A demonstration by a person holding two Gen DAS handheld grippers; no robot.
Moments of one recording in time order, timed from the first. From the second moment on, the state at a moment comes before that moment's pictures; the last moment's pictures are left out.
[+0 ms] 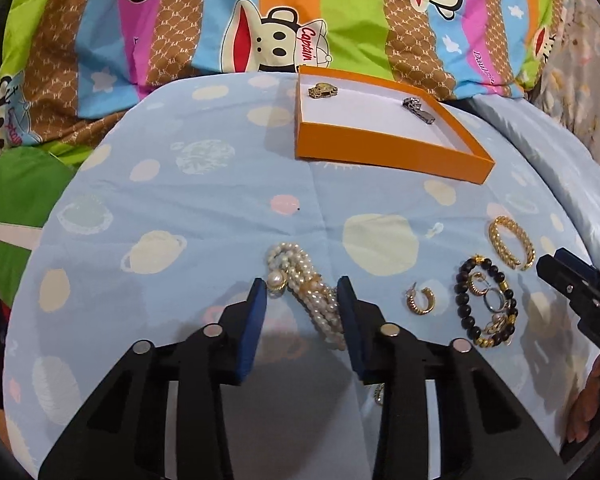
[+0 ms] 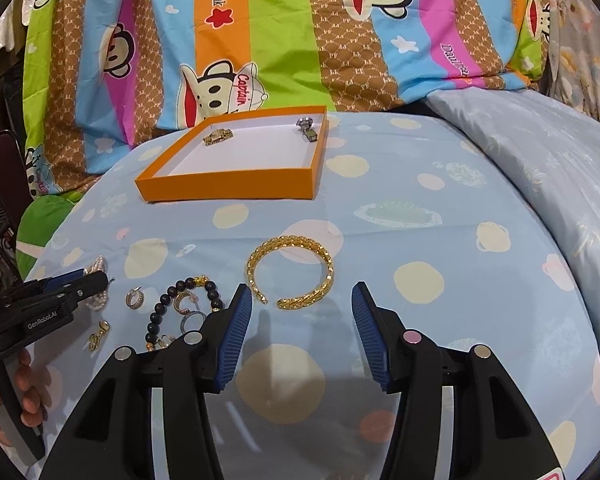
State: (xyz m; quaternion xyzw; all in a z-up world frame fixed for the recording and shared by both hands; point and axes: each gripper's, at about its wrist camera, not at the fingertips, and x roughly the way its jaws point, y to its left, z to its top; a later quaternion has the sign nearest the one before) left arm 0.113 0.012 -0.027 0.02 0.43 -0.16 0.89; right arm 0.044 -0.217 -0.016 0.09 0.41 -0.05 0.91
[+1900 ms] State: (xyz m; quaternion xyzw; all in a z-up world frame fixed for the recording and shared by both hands) left arm 0.215 -0.026 0.059 0.01 0.36 -0.22 0.91; right arm 0.185 -0.238 0.033 0.12 0.39 -0.03 0.91
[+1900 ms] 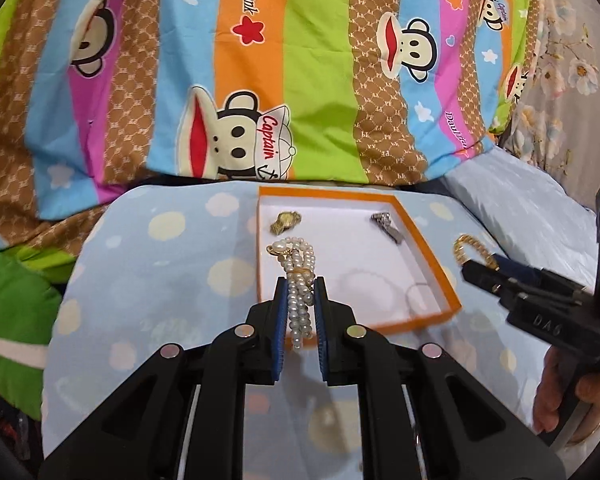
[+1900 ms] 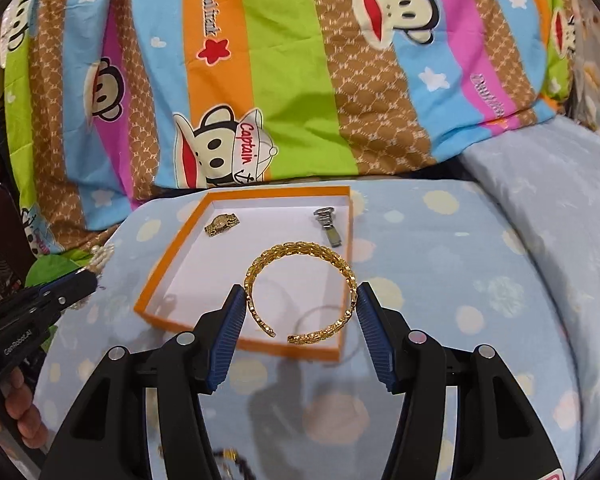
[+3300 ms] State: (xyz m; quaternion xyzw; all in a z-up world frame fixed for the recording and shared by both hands) left arm 0.183 0.022 0.043 -0.02 0.37 -0.21 0.90; right arm 0.074 -0.249 0.042 0.11 0.34 -0.04 0.93
